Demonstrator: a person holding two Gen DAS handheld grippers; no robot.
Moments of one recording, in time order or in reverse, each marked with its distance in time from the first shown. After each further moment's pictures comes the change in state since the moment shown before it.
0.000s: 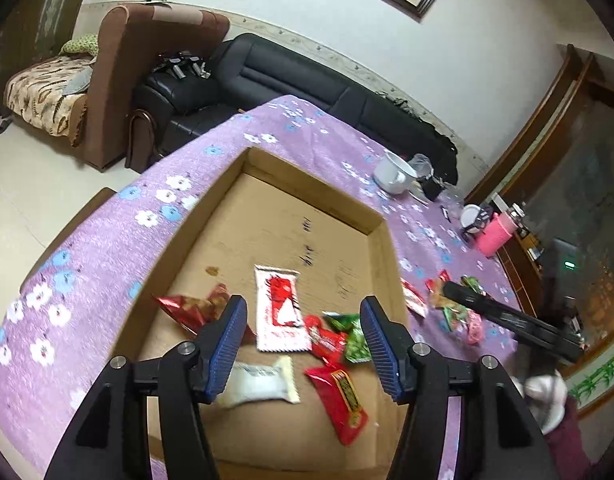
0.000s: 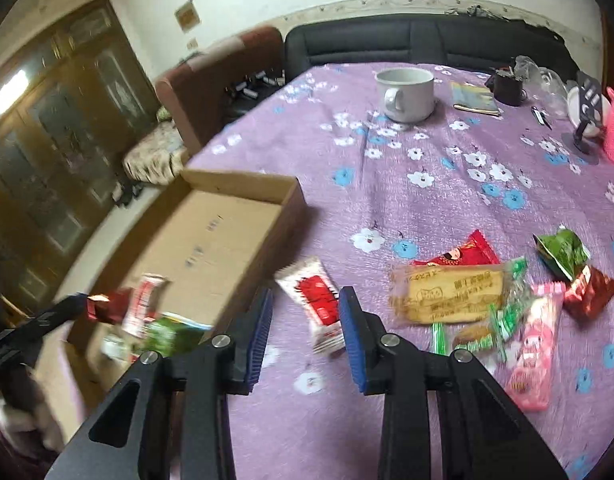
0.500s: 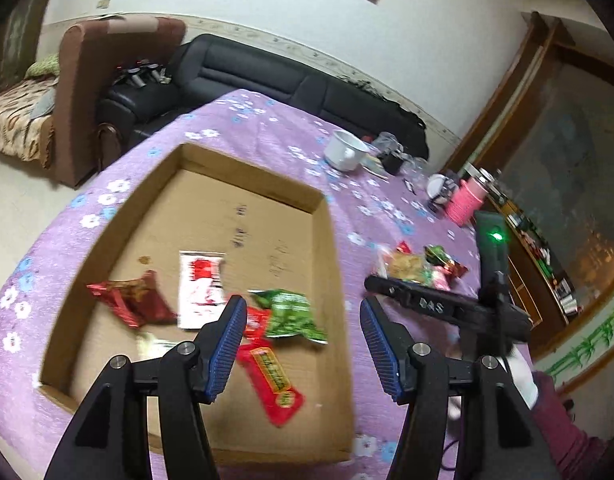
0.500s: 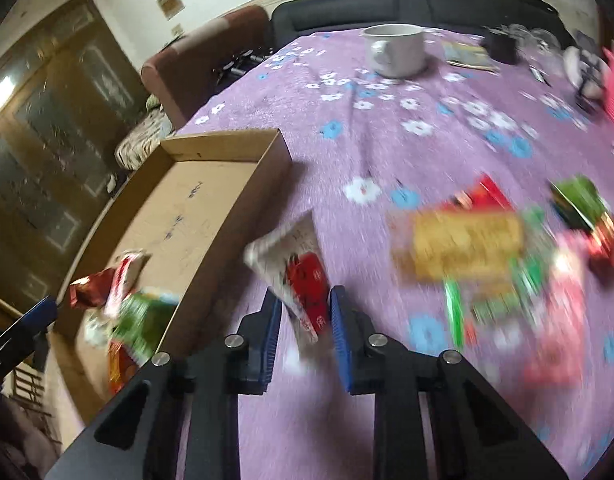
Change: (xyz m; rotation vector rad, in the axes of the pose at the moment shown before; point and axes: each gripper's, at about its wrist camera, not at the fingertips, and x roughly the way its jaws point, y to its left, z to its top) left arm -0.001 -0.063 -0.014 0.126 0.036 -0.066; right arm 0.007 -0.015 -0.029 0.087 0.068 0.013
